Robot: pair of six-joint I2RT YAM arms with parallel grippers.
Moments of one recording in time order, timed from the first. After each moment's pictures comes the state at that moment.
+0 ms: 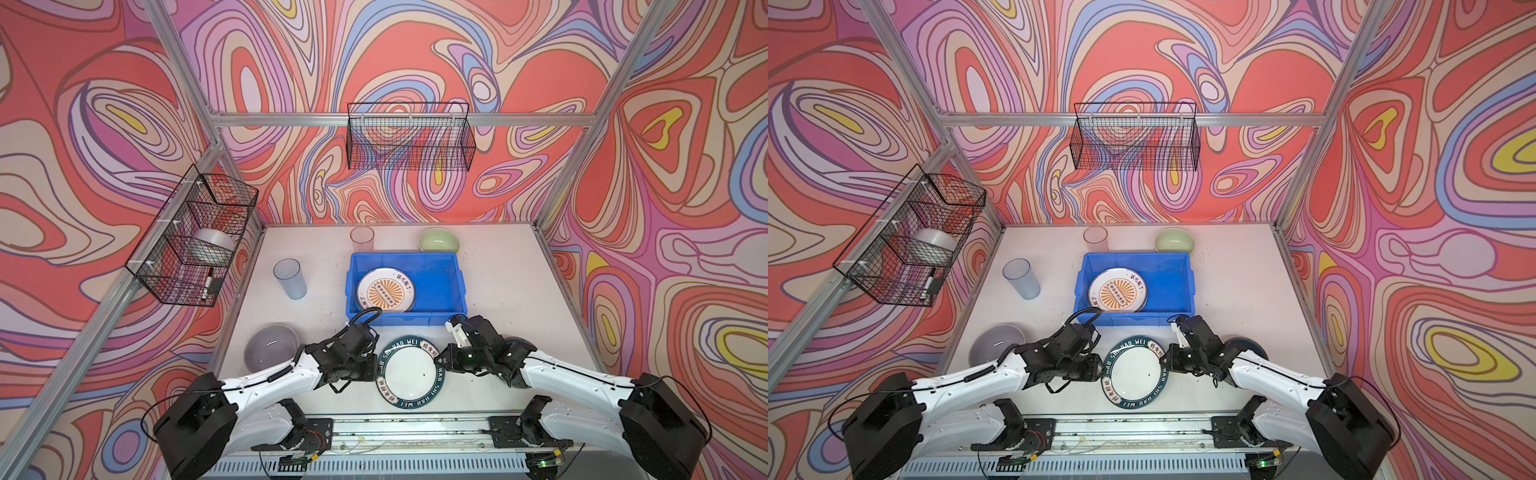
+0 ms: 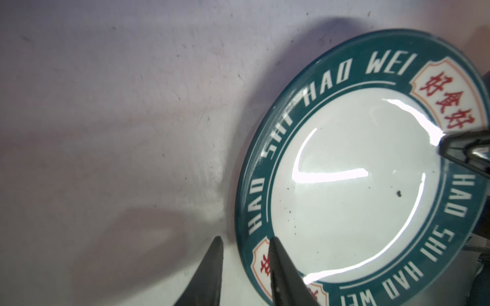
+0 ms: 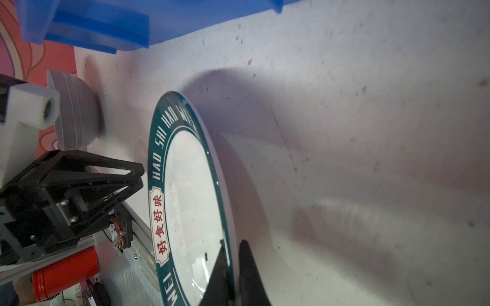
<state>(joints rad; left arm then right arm) -0.81 1.11 0.48 -0.43 0.17 -0.76 0.69 1.11 0.41 -0.20 -0.37 0.81</state>
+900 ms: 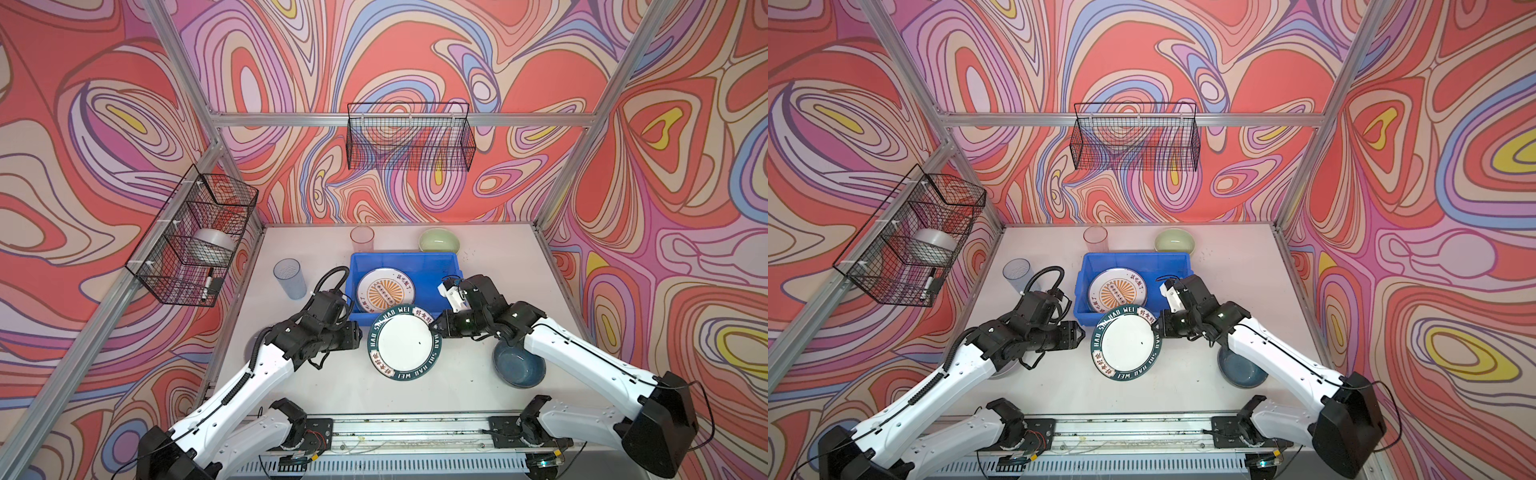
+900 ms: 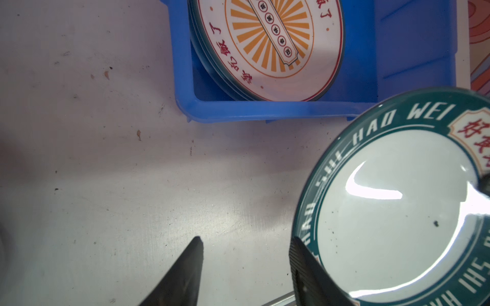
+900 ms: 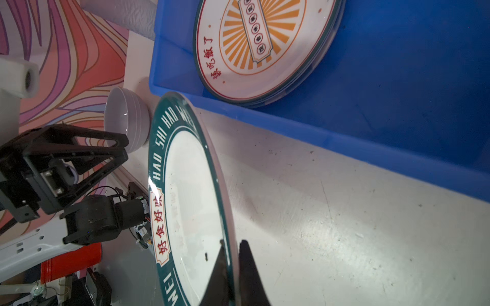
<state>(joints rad) -0.54 0.98 0.81 -0.81 0.06 -0.60 0.59 1.21 0.93 -0.58 -0.38 0.59</state>
